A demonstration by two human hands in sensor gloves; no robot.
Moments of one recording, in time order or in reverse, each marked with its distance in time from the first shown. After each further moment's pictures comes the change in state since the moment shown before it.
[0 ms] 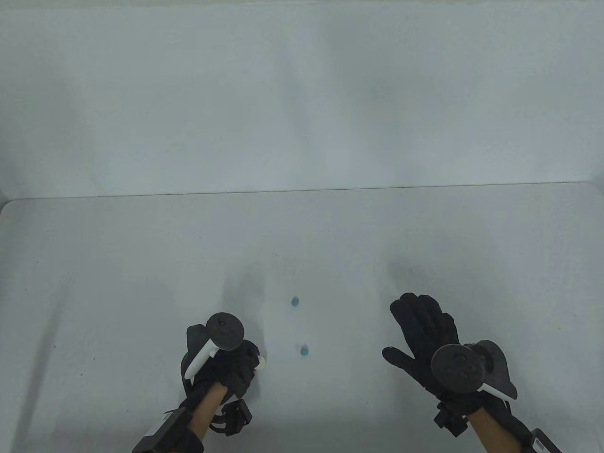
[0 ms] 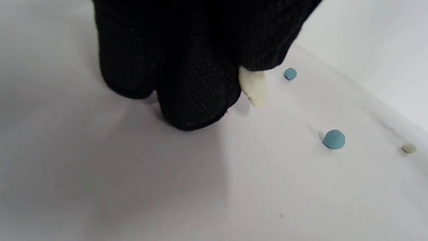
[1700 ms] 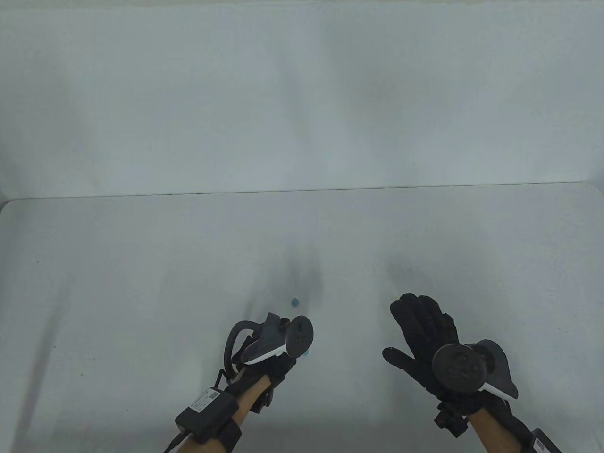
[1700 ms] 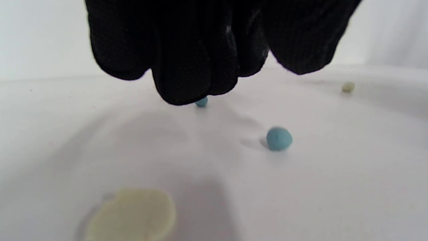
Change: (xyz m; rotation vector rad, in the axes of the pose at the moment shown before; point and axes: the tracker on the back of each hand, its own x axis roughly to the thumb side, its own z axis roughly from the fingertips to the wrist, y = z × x) left_hand 0.105 -0.022 -0.015 0.175 -0.289 -0.604; right_hand 0.001 -0.003 0.000 0.000 -0.003 -0.017
